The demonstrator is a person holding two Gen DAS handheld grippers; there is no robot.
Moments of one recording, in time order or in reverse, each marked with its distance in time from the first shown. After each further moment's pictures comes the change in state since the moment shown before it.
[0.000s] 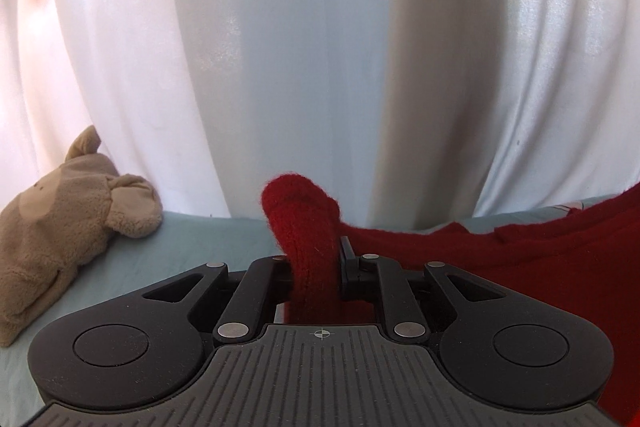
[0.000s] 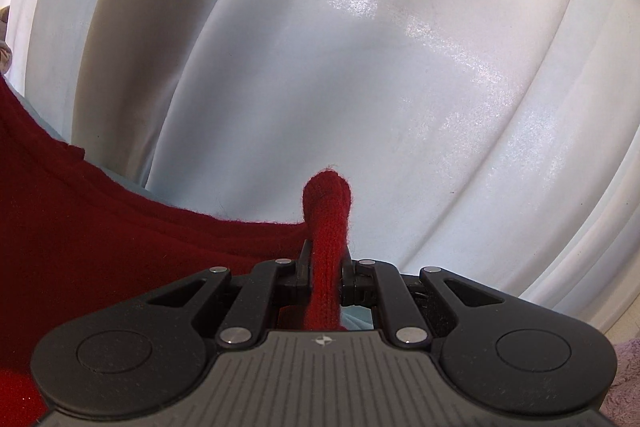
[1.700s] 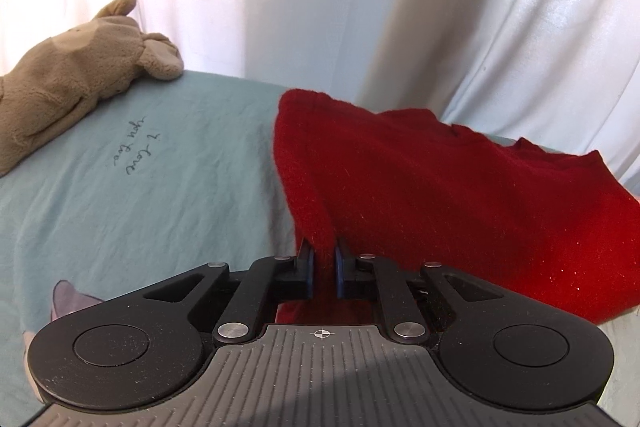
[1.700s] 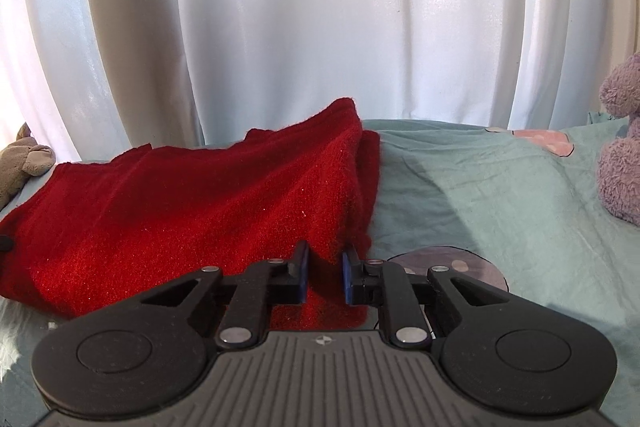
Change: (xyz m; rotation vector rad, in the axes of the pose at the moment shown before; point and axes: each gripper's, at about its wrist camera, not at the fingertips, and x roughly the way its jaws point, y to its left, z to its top) left arm -0.087 0.047 -0.093 -0.193 0.191 -0.139; right arm -0.105 -0.035 -0.107 0.541 0.194 0.222
